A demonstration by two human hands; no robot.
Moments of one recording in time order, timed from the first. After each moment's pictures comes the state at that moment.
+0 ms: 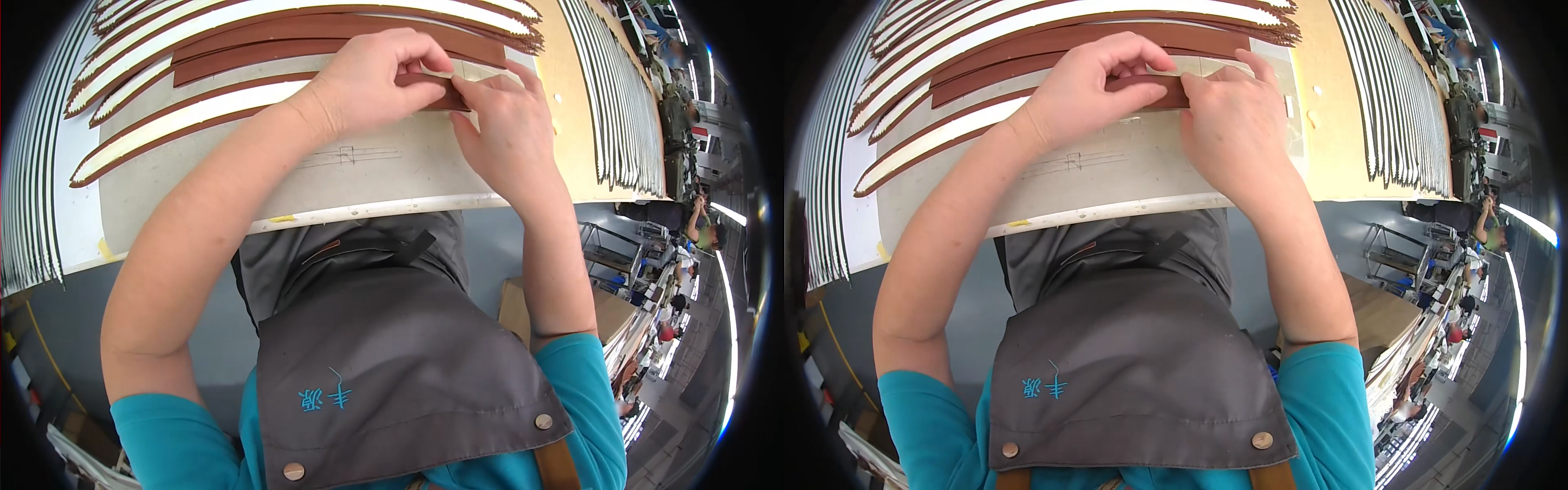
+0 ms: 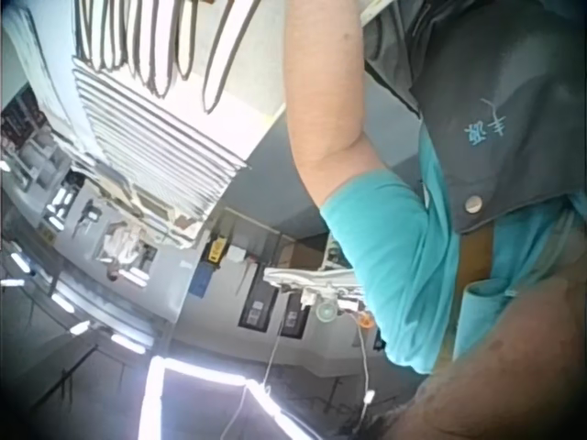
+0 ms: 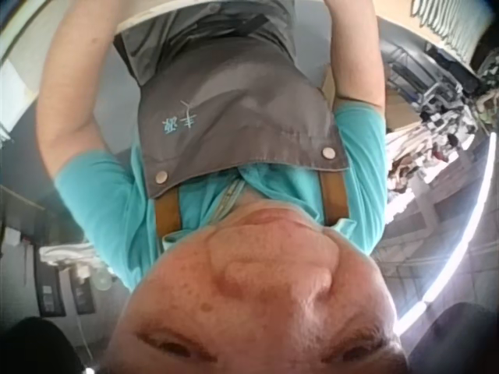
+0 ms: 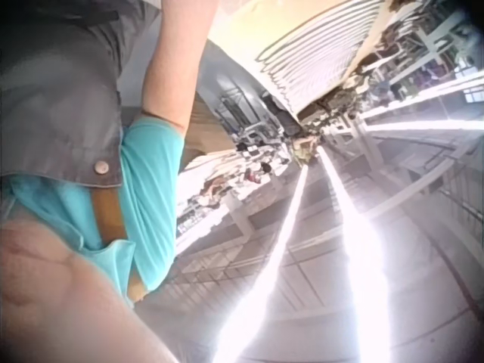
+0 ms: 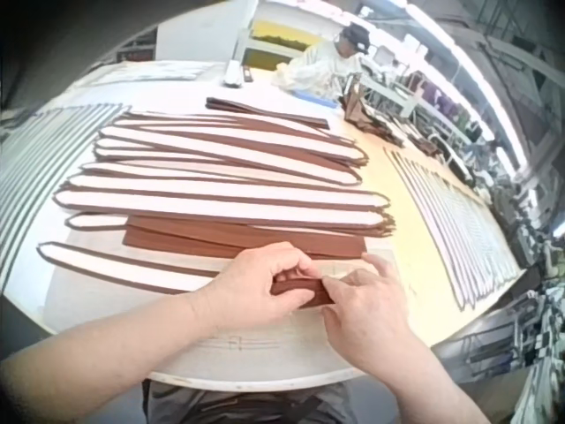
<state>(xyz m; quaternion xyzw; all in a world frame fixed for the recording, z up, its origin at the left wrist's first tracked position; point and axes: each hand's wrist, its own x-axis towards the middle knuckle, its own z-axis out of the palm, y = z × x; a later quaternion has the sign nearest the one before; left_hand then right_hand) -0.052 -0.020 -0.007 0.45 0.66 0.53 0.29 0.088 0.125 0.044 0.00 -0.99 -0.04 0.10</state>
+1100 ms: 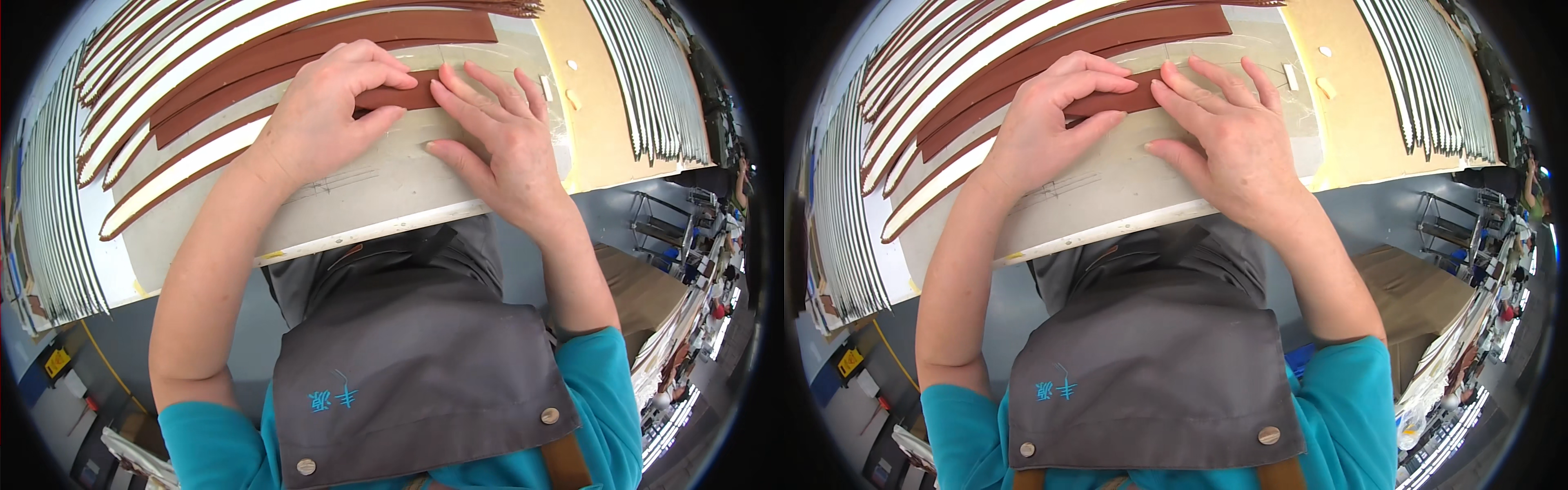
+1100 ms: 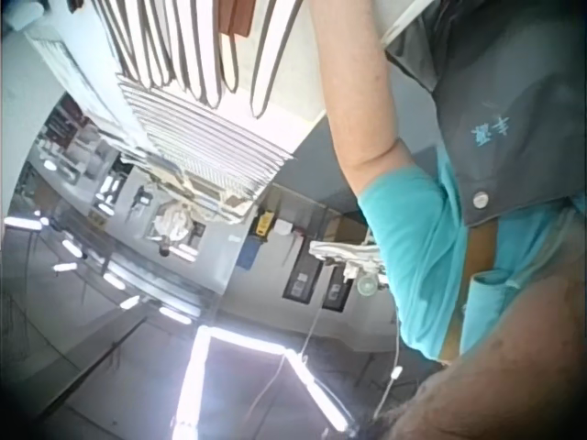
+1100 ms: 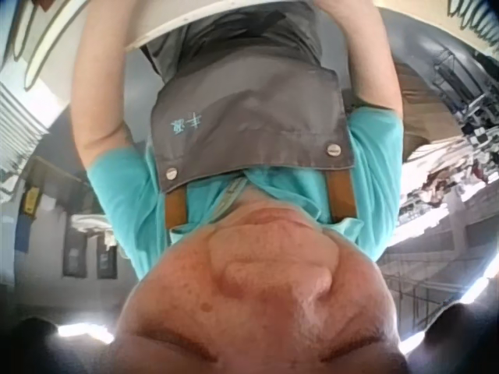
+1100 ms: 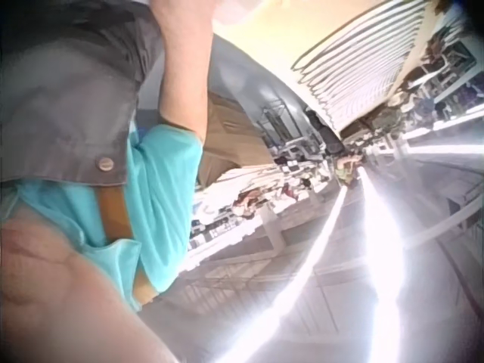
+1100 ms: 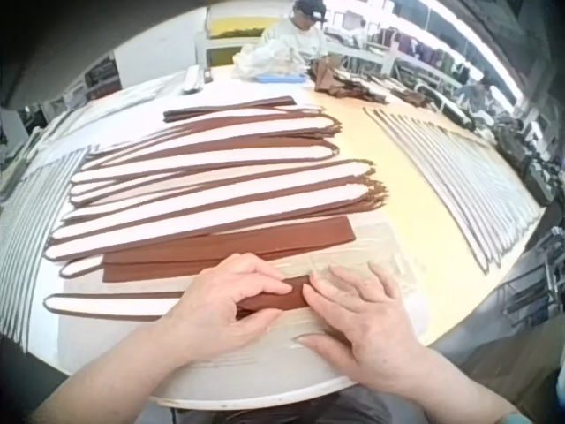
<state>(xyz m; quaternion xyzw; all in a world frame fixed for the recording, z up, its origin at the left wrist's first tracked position) -0.048 -0.022 -0.008 0.55 0.71 0.41 0.15 0.130 0.147 0.011 -0.02 -0.98 0.11 0.14</state>
